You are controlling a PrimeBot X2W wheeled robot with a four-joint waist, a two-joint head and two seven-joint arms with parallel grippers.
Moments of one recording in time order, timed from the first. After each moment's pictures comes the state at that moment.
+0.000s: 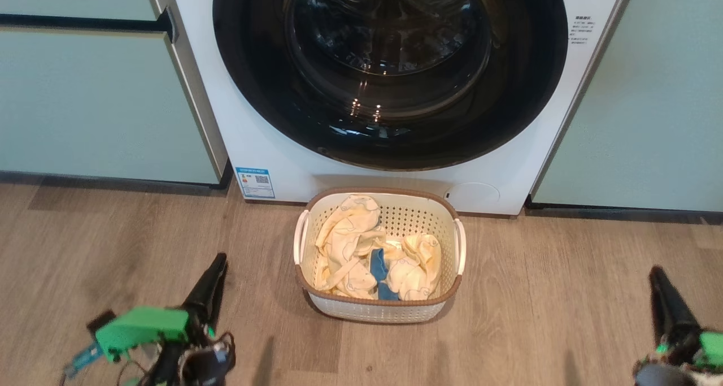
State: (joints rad) left arm -0.06 0.04 0.08 0.27 -1.62 -0.12 0.11; right arm -0.05 -0.05 -0.13 0.28 1.62 0.13 0.11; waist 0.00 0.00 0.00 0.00
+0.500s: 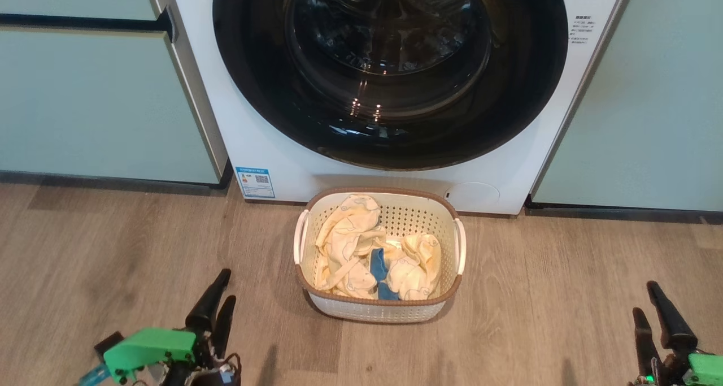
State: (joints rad) left arm -0.01 0.03 0.06 0.32 -1.62 -0.12 0.10; right arm 0.01 -0.03 -0.12 0.32 1.62 0.13 0.10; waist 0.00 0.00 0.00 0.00
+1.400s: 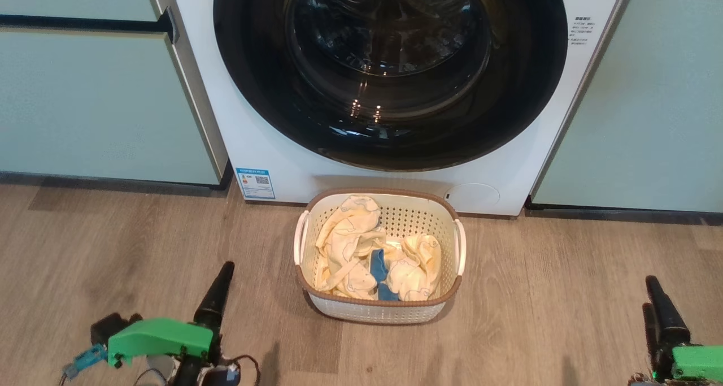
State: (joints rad) left arm -0.02 0.07 -0.01 0.29 -1.41 -0.12 0.00; right arm -0.01 -0.06 -0.06 0.32 1.45 0.13 0.01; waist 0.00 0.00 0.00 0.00
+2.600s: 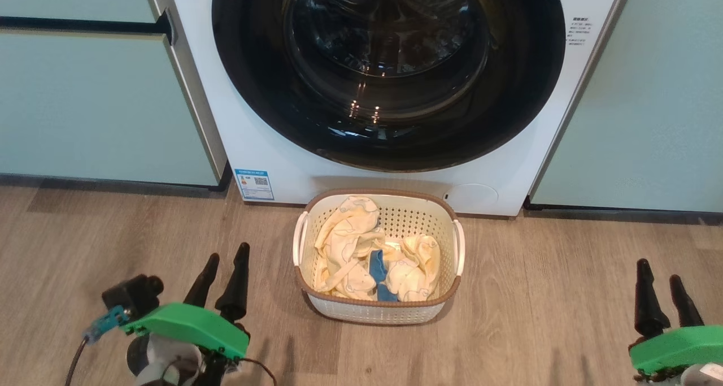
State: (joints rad) left arm -0.03 0.07 -0.01 0.21 -0.69 -0.12 -0.10; right arm -0.04 -0.06 -0.07 0.30 0.59 0.13 -0.10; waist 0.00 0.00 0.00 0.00
